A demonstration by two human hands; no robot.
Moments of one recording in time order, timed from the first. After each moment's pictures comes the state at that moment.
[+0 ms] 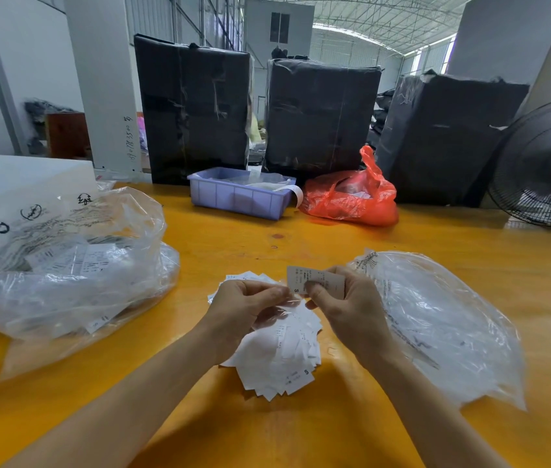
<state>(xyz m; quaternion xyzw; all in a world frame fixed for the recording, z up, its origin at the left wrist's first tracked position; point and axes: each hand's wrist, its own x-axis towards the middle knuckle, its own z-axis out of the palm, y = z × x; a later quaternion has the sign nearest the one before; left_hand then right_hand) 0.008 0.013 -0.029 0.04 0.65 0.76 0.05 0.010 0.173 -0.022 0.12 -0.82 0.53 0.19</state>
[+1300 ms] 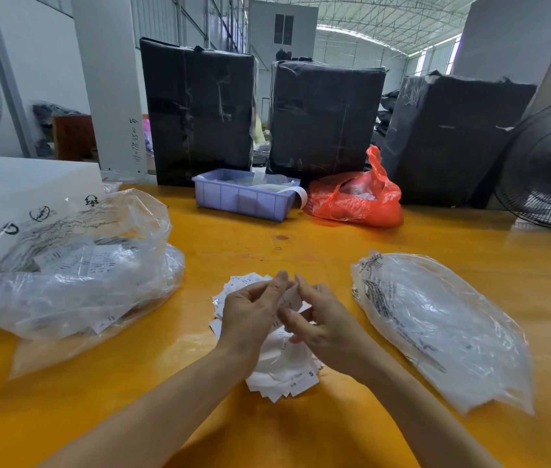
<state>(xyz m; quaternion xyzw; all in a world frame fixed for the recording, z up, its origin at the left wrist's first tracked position) 0.015 0.035 -0.038 -0.01 0.58 0.81 -0.07 0.016 0.157 -0.028 0.20 -0.85 0.48 -0.01</state>
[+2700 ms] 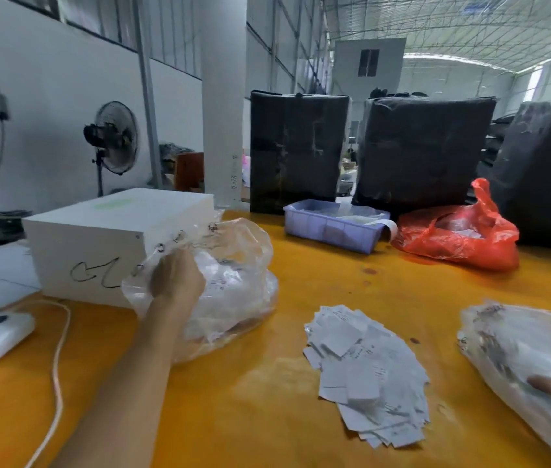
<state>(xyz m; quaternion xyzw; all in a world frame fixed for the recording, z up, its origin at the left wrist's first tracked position) 0.007 -0.165 0.019 -0.31 0.90 0.17 -0.24 -0.060 0.310 -0.072 -0.14 -0.97 0.15 0.13</state>
